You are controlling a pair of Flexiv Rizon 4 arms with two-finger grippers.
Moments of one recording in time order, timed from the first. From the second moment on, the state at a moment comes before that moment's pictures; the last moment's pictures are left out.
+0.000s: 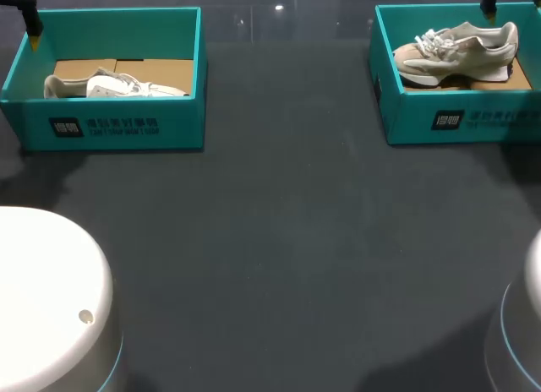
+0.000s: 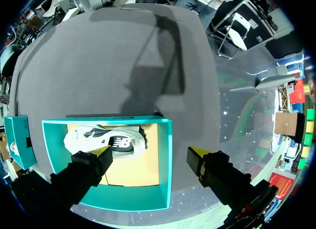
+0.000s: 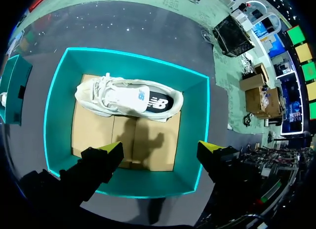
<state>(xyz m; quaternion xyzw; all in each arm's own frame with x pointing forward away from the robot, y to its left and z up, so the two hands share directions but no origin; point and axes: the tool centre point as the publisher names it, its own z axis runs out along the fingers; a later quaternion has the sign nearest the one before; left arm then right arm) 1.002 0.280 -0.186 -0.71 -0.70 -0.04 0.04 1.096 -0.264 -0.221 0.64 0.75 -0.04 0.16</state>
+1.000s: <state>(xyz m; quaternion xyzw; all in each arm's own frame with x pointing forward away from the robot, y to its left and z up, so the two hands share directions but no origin) 1.002 0.280 -0.186 -0.71 -0.70 -0.04 0.04 1.156 -0.302 -0.282 0.67 0.73 -0.04 0.11</state>
